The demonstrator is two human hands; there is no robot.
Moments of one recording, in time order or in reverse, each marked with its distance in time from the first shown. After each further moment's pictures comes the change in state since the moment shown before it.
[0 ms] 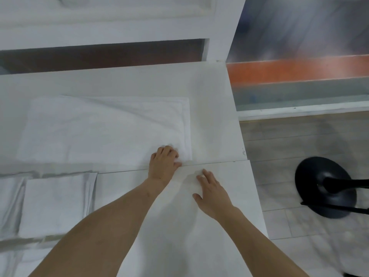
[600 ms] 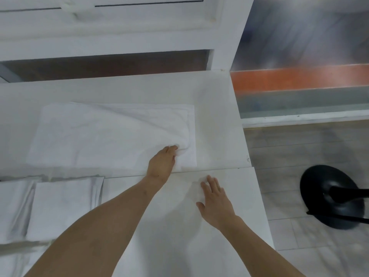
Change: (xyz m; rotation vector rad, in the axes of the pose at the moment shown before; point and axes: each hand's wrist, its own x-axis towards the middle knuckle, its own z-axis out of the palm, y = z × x) left_hand 0.014 -0.010 -0.035 -0.117 -0.029 -0.060; right_hand 0.002 -0.001 0.016 -0.113 0.006 -0.002
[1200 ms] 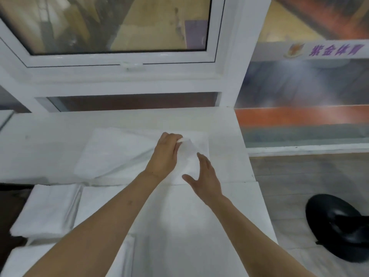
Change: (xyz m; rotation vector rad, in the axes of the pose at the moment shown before) left_hand -0.078 0.029 -0.202 -0.245 0.399 0.284; right_hand -0.022 -0.141 -0.096 0.424 0.411 -0.099
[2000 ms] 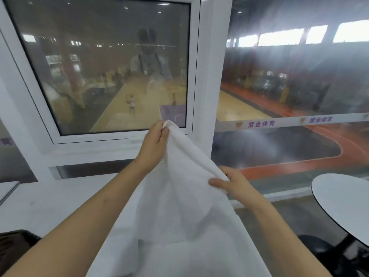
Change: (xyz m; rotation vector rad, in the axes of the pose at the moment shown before) left_hand -0.021 0.176 -0.266 -0.426 0.152 0.149; right_hand -0.200 -0.166 -0.217 0.374 0.075 -0.178
